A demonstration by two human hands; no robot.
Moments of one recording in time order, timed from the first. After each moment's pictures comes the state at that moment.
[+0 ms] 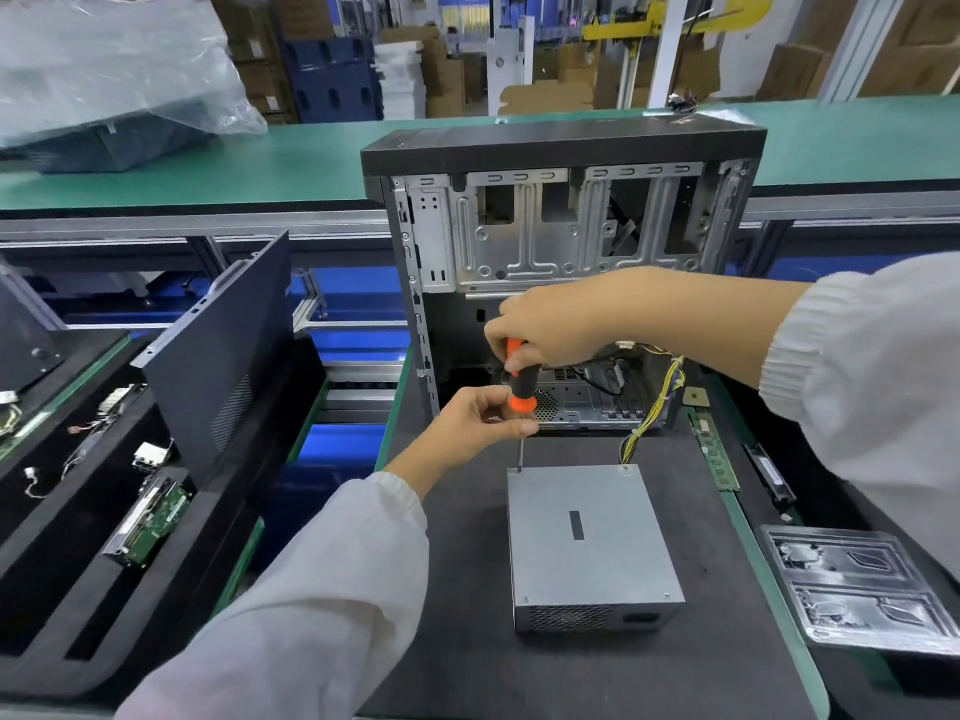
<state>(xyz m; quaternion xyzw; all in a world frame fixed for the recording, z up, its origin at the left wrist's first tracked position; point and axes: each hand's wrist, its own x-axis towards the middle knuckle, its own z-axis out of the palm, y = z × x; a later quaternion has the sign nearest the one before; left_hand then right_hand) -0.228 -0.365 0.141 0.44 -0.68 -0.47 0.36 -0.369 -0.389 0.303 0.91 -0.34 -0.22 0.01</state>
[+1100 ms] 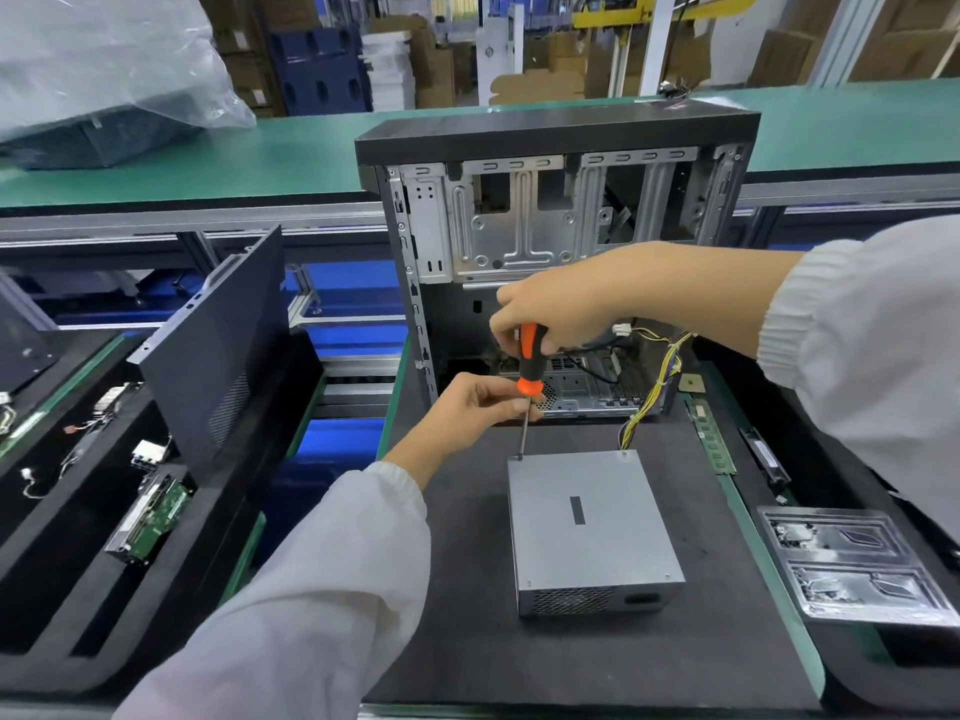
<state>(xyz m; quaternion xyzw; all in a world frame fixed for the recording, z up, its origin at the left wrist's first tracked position) -0.225 -0.364 0.146 0.42 -0.68 -0.49 0.35 -0.373 -0.387 0.312 0.92 -0.33 -0.23 0.03</state>
